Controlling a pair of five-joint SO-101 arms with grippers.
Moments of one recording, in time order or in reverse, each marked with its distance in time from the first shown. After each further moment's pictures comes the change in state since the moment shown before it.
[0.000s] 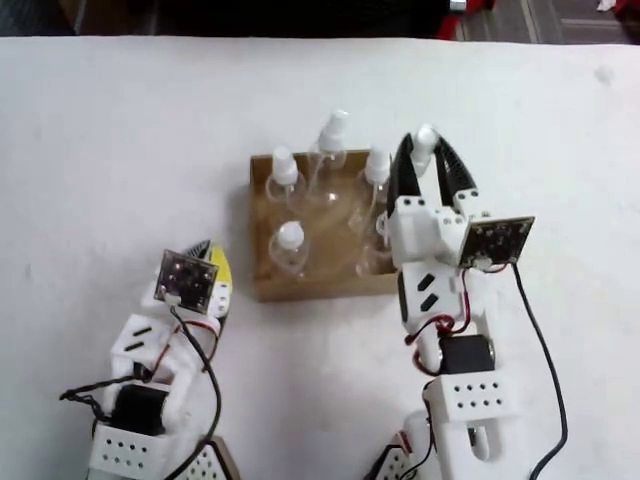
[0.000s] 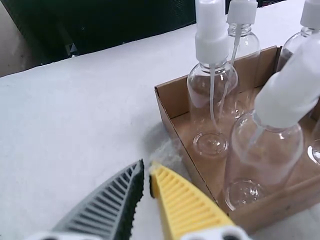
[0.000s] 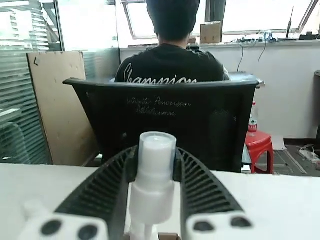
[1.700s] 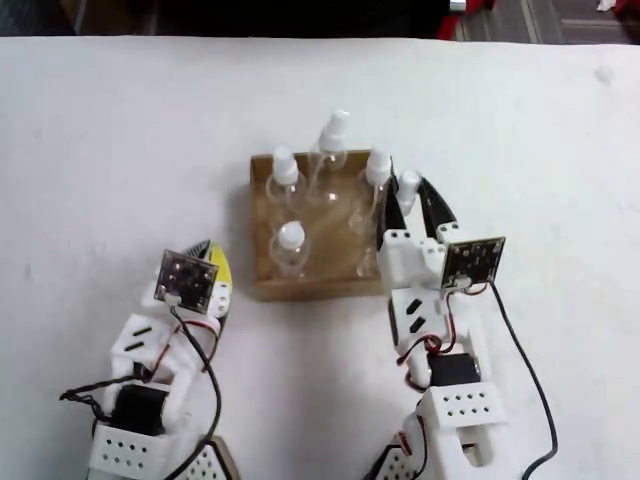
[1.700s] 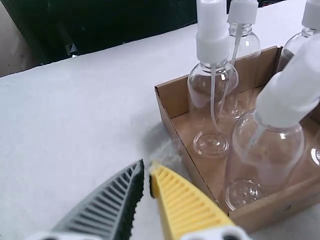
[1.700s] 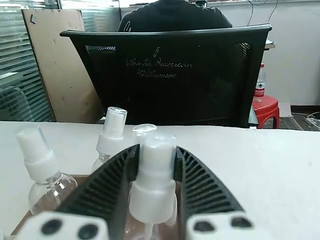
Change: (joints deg) left arm 0.0 0.0 0.0 0.0 0.0; right arm -1.2 0.4 14.7 -5.8 -0.2
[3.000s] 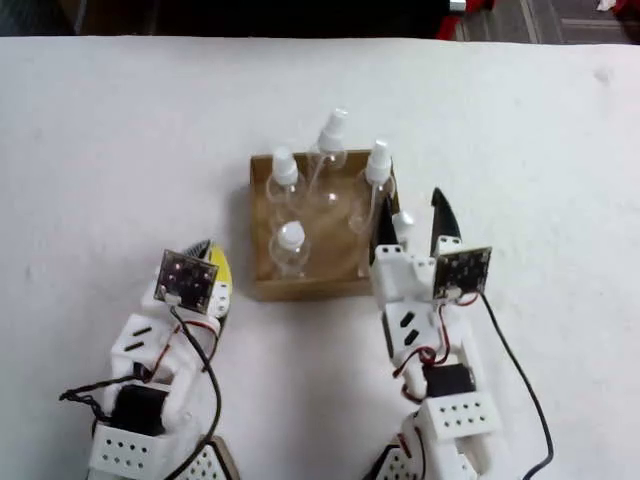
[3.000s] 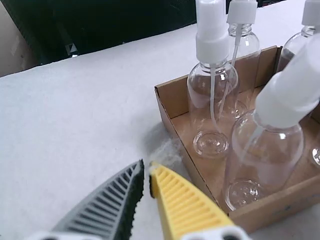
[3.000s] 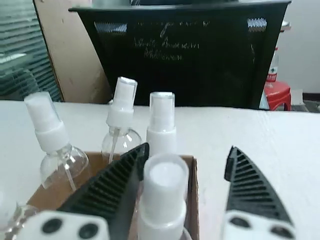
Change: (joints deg) left arm 0.0 0.0 0.0 0.0 0.0; right arm -1.9 -6.3 5.6 0.2 0.0
